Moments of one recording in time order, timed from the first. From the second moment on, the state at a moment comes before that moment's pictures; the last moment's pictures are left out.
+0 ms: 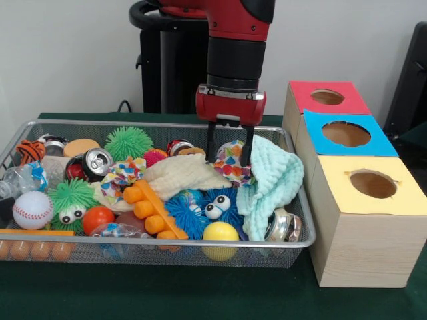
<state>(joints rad) -0.23 -0.65 -0.01 1.94 0.13 -0.01 1.57</state>
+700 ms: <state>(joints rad) -0.23 -0.65 0.01 1.95 0.13 -0.01 1.57</state>
